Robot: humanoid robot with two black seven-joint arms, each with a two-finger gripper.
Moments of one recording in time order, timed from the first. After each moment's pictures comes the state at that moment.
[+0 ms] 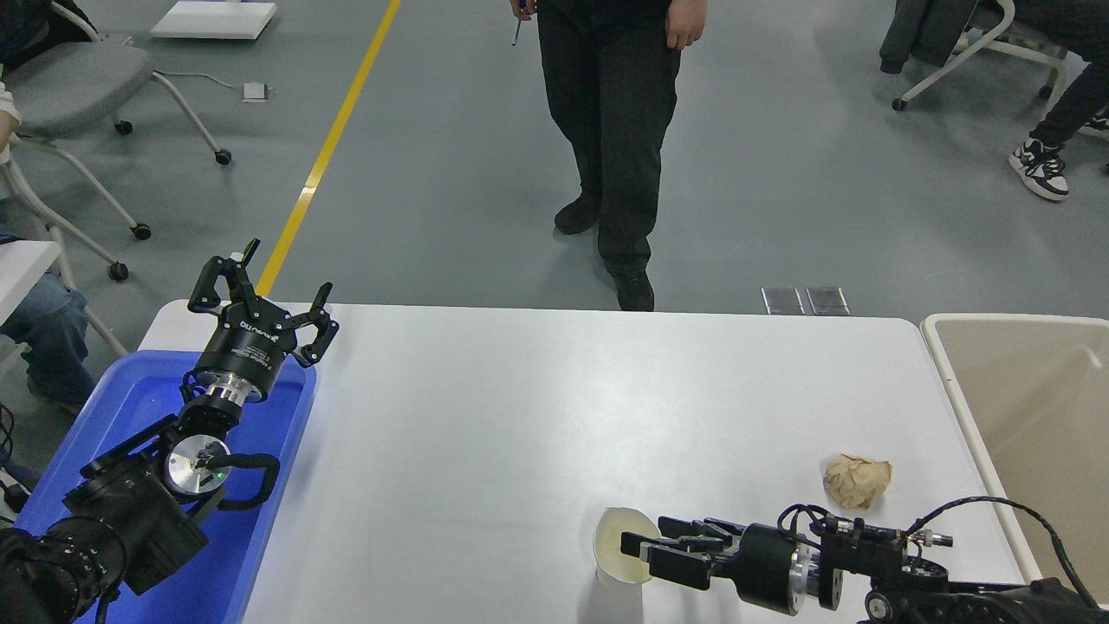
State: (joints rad) left arm -0.66 0.29 -0.62 -0.36 -0.18 -0.69 -0.55; right arm 0.58 -0.44 0.02 1.10 -1.45 -0.25 0.53
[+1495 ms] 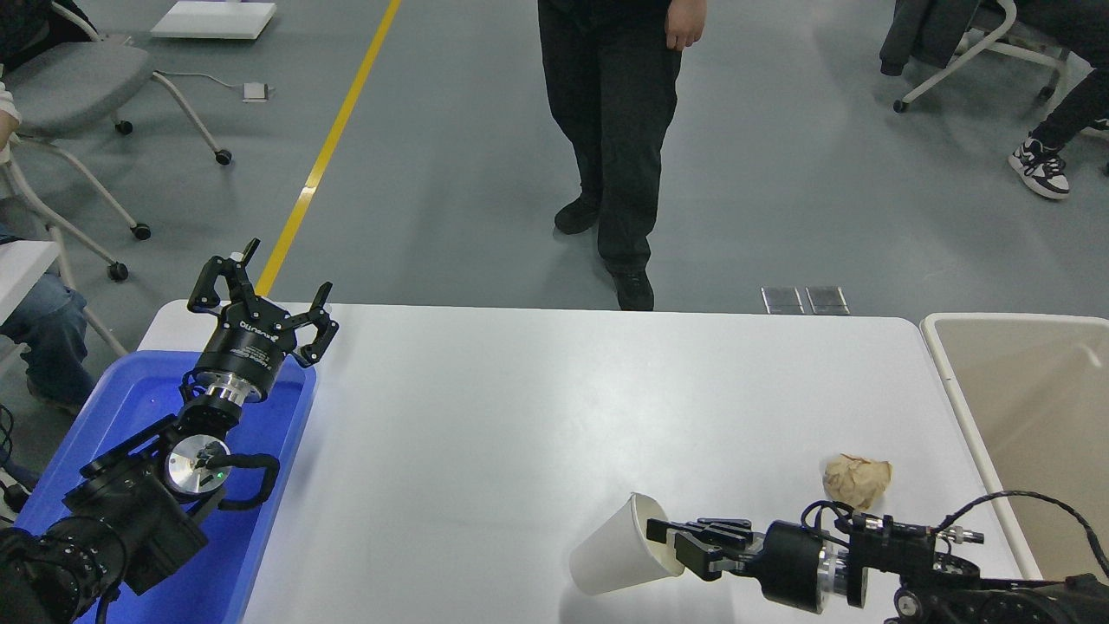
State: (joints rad) left arm -0.66 0.29 -0.62 -0.36 -0.18 -0.69 -0.55; right arm 0.66 -0.60 -0.01 1.22 -1.34 -0.26 0.60
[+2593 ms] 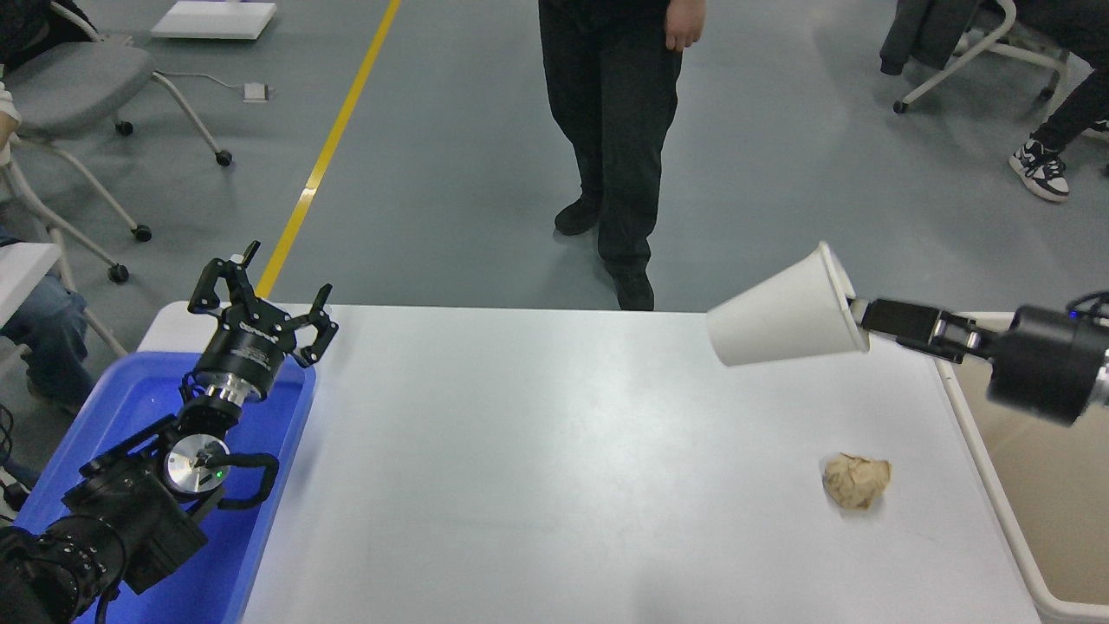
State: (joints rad) left arm -0.66 0.29 -0.62 -0.36 -0.18 -0.69 -0.55; right arm 1.02 -1.30 0.14 1.67 -0.91 0.05 0.59
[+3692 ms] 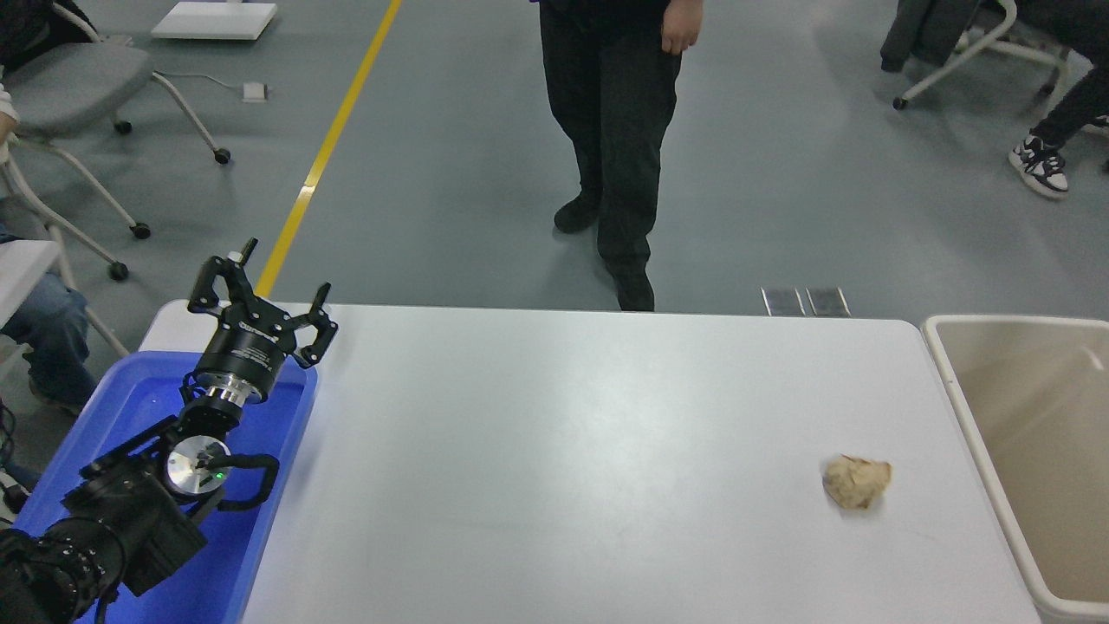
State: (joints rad) left arm -0.66 0.29 -0.62 -0.36 -0.18 -0.69 -0.55; right arm 0.81 -1.12 -0.18 0.72 0.17 0.14 0.53
